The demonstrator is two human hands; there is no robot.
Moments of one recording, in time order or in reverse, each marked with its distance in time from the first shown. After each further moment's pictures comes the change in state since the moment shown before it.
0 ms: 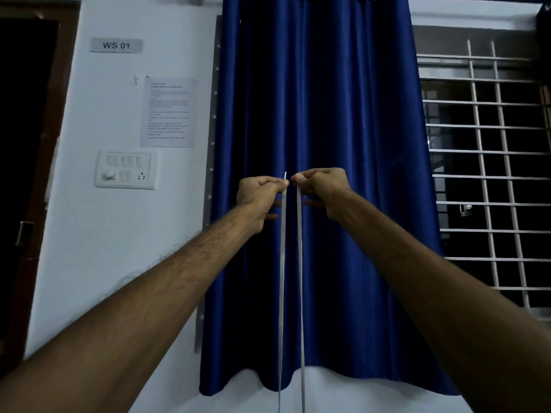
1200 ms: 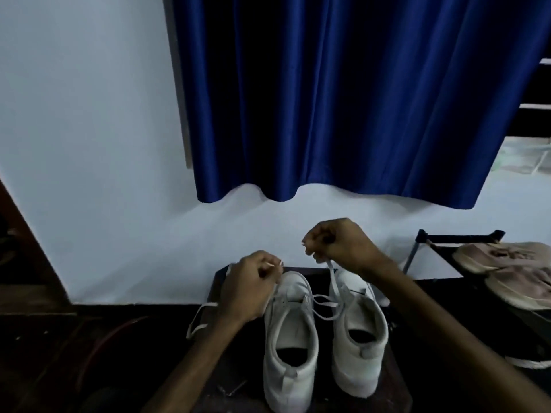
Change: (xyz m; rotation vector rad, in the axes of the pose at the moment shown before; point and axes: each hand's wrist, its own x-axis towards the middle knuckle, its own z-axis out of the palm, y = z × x) left_hand -0.265 -0.383 -0.037 0.474 -0.275 -0.405; right_hand -0.216 0.364 -0.007 -0.445 -0.471 0.425
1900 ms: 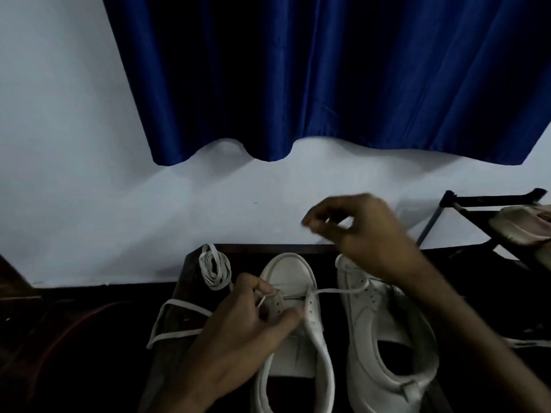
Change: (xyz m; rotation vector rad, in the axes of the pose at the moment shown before) left_hand -0.011 -0.032 0.031 0.026 -0.275 -0.316; right_hand 0.029 0.055 0.019 -0.266 0.069 -0.115
